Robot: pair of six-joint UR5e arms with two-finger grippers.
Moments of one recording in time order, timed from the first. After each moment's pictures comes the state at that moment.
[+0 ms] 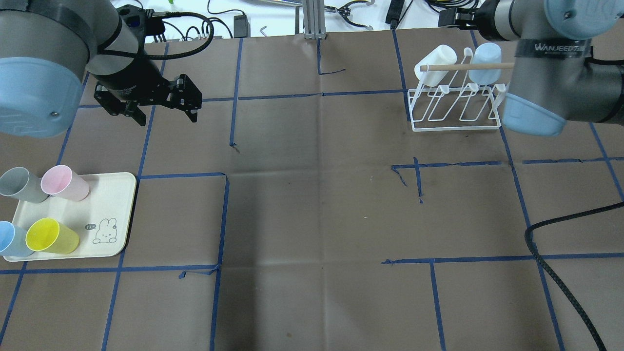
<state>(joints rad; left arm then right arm) -1.54 -1.59 -1.65 -1.40 1.57 0.00 1.46 -1.39 1.80 -2.72 -1.45 0.01</state>
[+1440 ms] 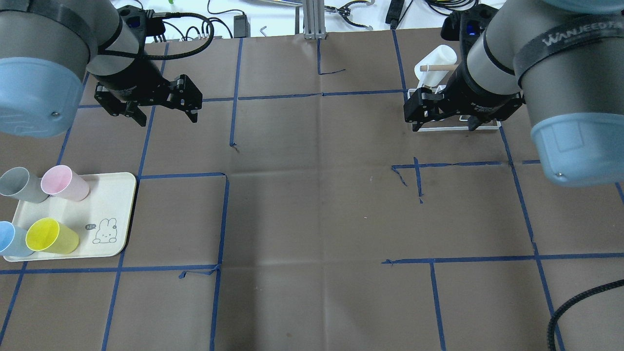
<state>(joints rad) -1.54 -1.59 -1.65 -1.40 1.57 -0.01 1.61 -1.71 1.78 -1.83 -1.52 0.06</state>
